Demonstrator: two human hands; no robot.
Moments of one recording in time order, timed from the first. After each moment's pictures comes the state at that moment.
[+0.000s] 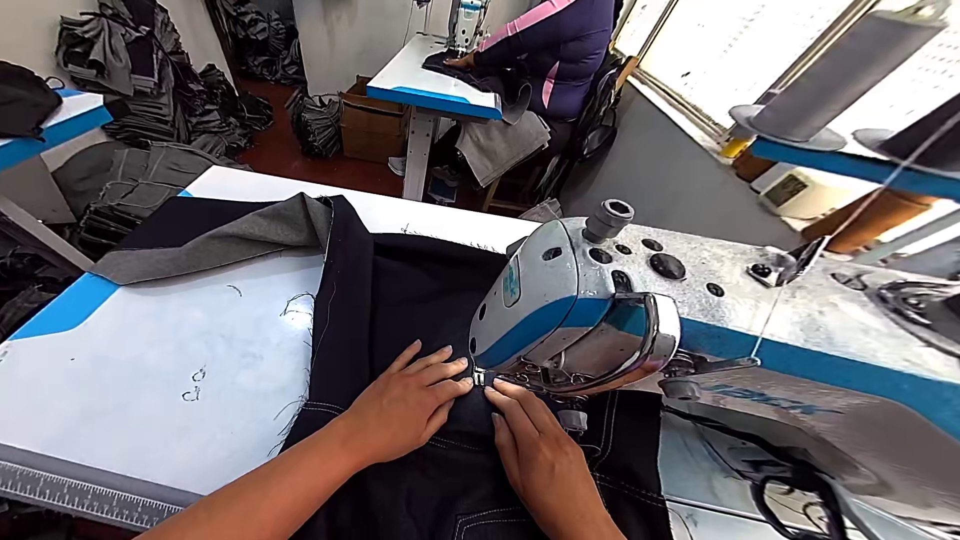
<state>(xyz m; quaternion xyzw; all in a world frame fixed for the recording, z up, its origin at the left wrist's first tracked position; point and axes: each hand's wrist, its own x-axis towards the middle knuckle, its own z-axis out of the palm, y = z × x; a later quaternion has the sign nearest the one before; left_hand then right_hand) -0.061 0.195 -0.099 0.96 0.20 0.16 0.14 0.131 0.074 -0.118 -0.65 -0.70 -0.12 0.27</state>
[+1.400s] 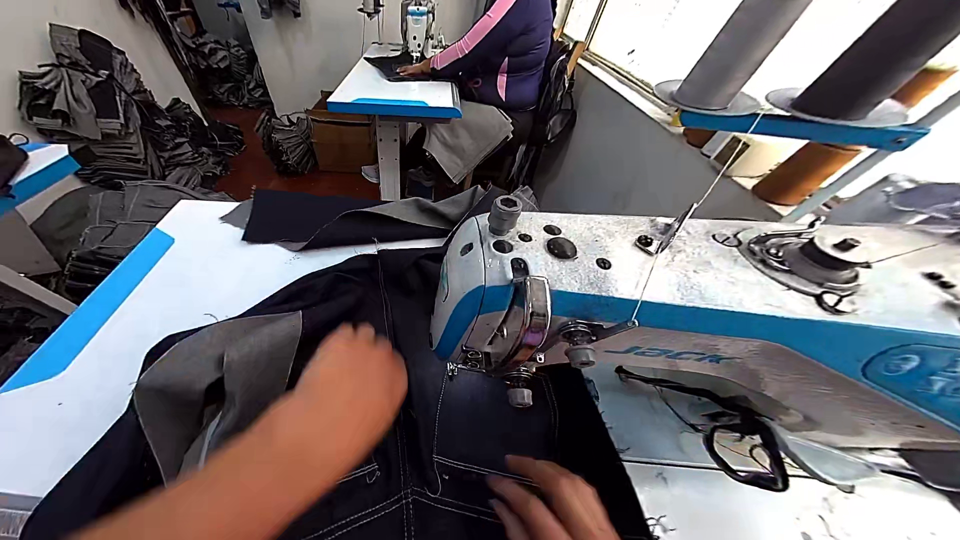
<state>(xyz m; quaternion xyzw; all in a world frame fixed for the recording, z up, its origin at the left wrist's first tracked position) -0.063 0.174 0.012 0.95 0.30 -0.06 -0.03 0.116 -0.023 -0.091 -0.66 -0.68 -0.06 0.32</state>
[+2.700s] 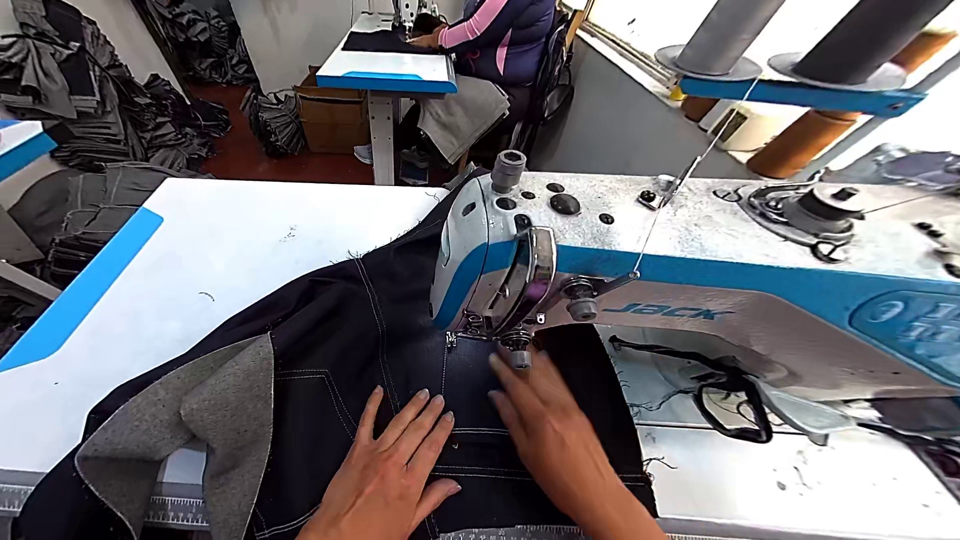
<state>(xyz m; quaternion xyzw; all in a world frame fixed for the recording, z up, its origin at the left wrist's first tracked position) -0.091 0.092 -0.113 0.95 0.23 0.19 0.03 0.145 0.036 -0.108 -0.68 -0.68 -0.07 0.26</state>
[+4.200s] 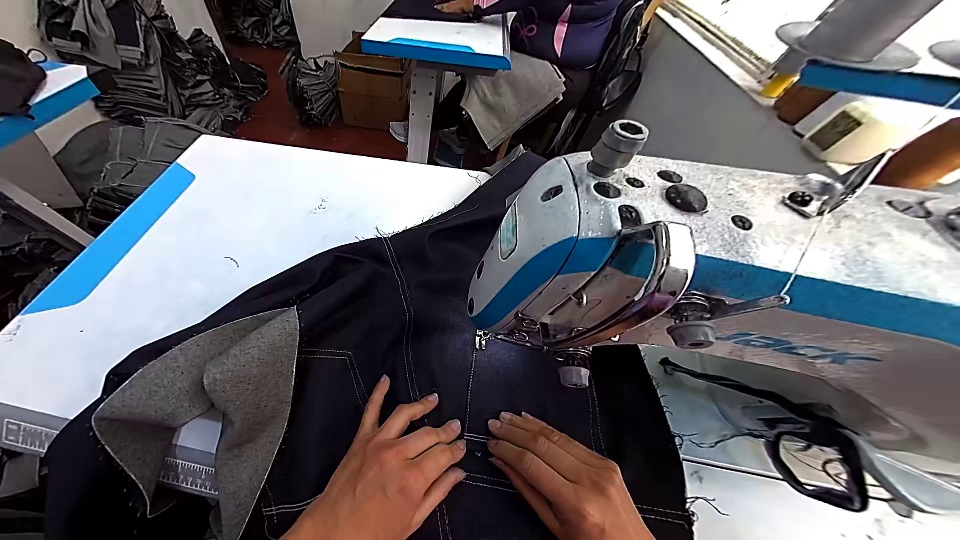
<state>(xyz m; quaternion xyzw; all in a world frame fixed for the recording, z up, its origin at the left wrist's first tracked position) -0.097 0.096 -0.112 0.93 0.24 0.27 0.10 0.147 0.017 -0.122 -0.49 -0.80 -0.05 0.33</state>
